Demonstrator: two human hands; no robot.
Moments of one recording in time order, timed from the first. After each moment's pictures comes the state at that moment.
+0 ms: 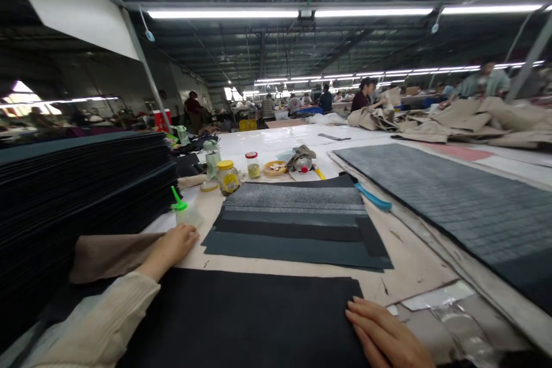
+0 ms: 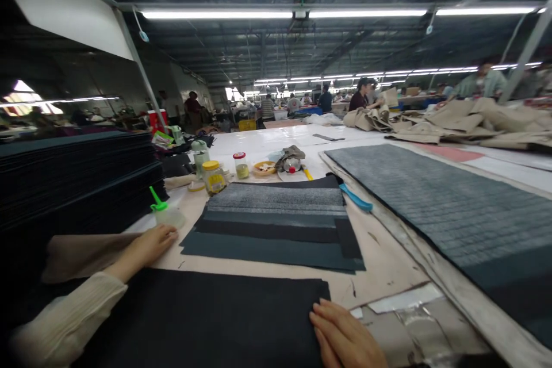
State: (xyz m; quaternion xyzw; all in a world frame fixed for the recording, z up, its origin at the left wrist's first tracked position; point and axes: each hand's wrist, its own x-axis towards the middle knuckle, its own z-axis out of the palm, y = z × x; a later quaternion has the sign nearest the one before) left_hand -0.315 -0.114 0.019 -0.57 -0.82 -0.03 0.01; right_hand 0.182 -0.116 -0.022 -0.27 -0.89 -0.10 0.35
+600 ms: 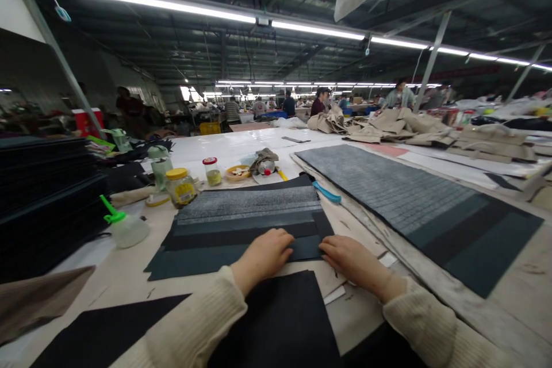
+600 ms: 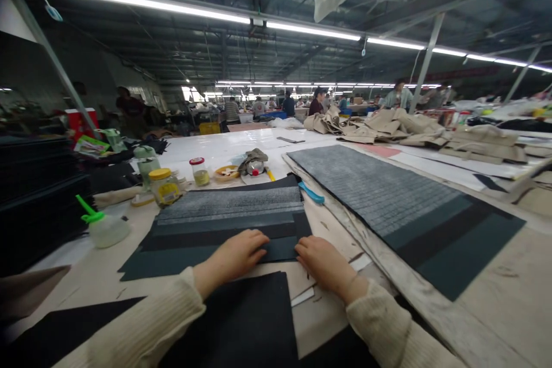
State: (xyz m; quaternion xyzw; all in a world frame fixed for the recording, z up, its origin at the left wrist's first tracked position) left_hand -0.025 -0.044 0.042 -0.88 -0.47 -0.11 -0.05; right_hand 0.211 -0.030 0.018 -0.35 -0.92 -0.09 0.14
